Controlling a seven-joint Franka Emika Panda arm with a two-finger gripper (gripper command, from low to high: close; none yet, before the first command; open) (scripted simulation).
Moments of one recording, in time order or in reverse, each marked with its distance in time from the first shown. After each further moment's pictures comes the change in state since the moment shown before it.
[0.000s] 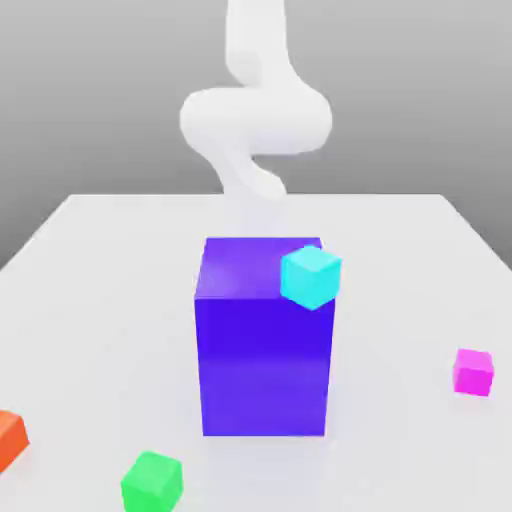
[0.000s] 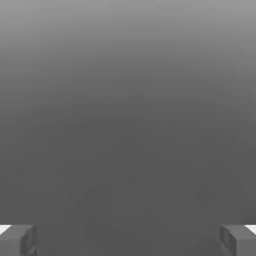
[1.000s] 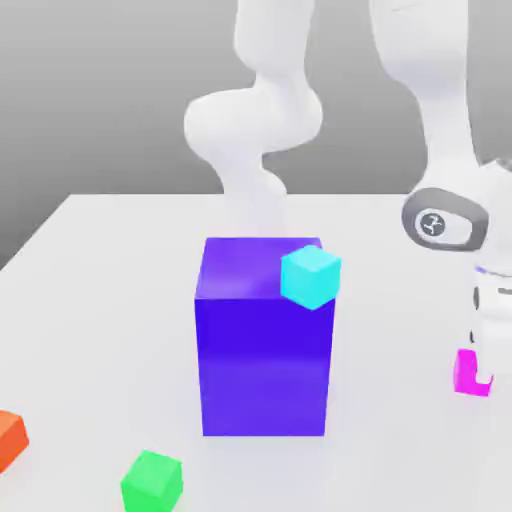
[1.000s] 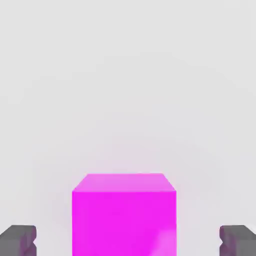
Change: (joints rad) arm 0.589 1.085 0.141 -0.252 -0.320 0.599 -0.165
